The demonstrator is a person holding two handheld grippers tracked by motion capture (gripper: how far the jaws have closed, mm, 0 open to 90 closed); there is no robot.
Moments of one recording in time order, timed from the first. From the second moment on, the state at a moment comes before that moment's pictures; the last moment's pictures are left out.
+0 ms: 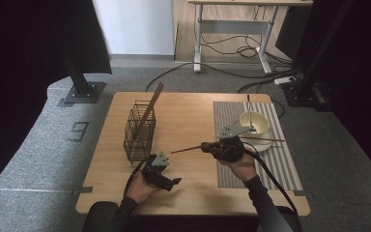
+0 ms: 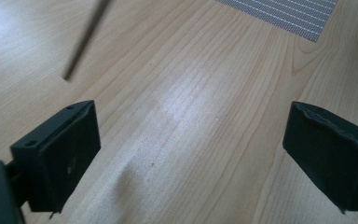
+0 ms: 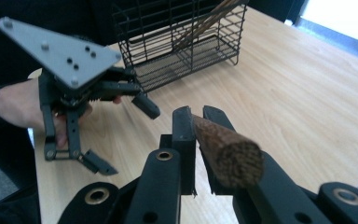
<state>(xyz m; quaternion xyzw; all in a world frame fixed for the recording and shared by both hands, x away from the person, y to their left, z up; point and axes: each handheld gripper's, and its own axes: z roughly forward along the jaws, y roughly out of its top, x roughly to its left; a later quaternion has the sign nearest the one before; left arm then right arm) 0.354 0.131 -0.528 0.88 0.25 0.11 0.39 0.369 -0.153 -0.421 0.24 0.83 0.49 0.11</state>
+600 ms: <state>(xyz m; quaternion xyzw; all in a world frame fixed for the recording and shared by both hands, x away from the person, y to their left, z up) 0.351 0.126 -0.519 0.87 0.23 0.14 0.41 0.346 -0.143 -0.429 0.21 0.85 0.48 0.09</state>
